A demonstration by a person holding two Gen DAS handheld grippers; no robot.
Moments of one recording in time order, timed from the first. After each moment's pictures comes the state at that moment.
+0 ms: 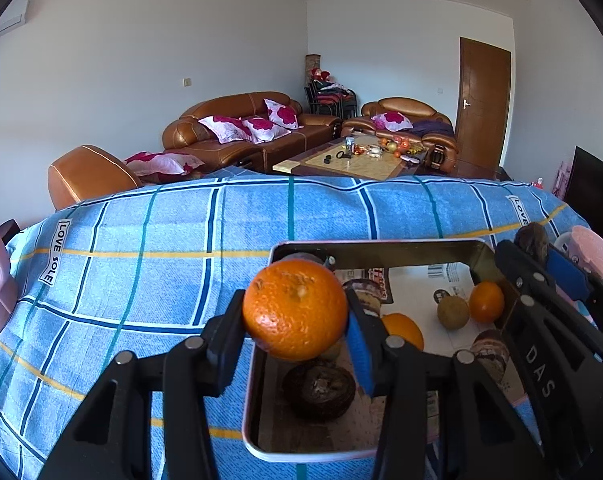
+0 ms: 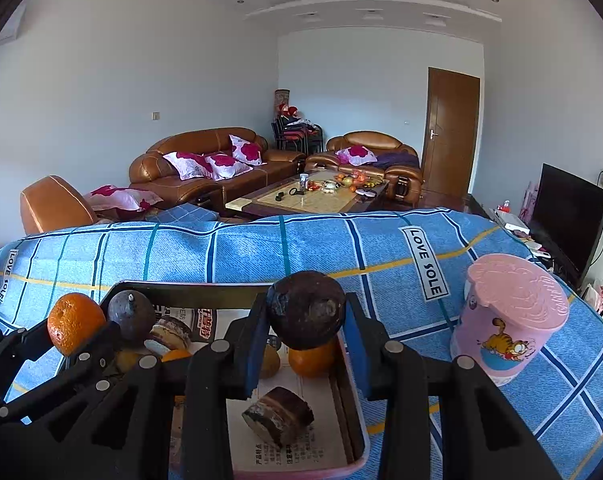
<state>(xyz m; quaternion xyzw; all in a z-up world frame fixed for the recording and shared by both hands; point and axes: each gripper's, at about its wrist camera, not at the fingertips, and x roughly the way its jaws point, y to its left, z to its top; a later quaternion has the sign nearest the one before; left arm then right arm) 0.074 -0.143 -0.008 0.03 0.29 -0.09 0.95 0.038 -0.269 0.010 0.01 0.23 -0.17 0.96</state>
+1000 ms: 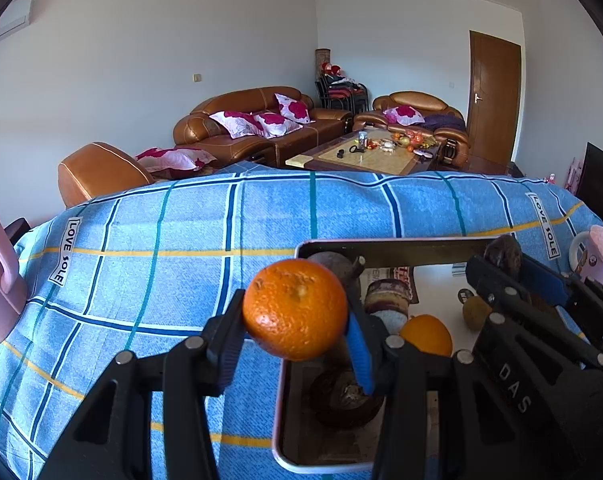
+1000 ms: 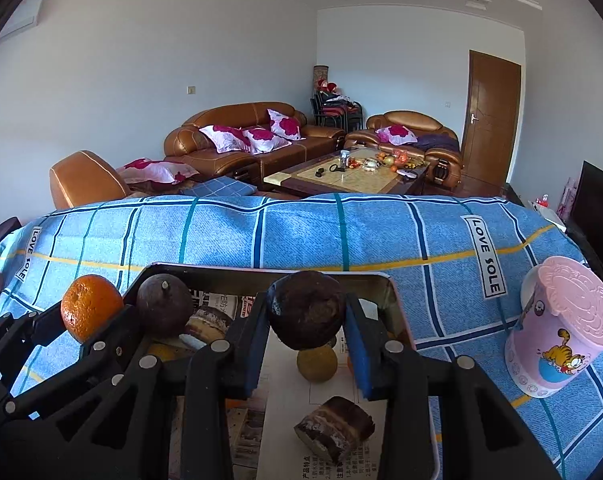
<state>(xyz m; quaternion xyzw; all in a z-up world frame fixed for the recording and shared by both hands) 0.083 -0.137 -0.010 0.04 0.30 -0.07 0.95 0.071 -0.260 -0.001 0.02 0.28 -0.09 0.95</state>
